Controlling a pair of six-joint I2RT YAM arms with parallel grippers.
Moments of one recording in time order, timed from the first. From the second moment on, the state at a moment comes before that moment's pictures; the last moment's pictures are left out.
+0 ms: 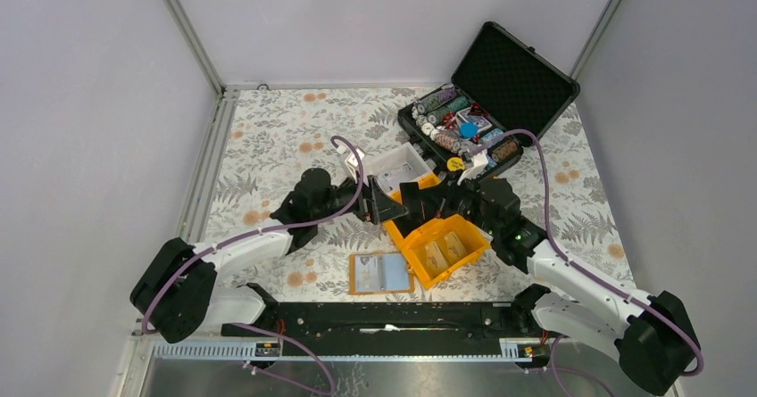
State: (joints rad) left arm -0.65 1.25 0.56 0.51 0.54 -0.76; right arm 0.66 0.96 0.52 0.23 -0.12 0.54
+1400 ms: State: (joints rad) left arm -0.71 1.33 0.56 0.57 0.48 -0.77; right arm 0.62 0.86 0.47 0.21 -0.12 0.55
